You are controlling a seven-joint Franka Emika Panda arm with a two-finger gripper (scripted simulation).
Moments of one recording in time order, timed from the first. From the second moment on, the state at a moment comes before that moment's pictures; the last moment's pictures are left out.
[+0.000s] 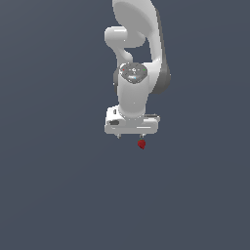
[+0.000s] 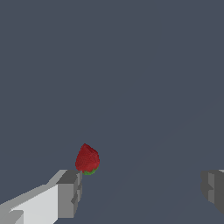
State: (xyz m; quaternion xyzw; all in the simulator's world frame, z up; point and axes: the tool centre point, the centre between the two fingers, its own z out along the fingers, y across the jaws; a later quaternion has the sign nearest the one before) arm 0.005 0.024 0.158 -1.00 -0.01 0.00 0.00
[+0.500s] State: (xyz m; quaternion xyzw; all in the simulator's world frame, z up) arm 0.008 0.017 0.155 -1.00 0.01 0.00 0.01
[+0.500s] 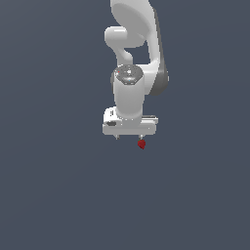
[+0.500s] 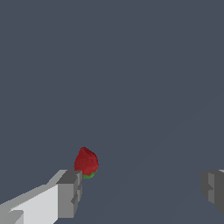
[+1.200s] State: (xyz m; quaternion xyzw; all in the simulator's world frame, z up) arm 0.007 0.020 0.149 -1.00 0.02 0.00 0.01
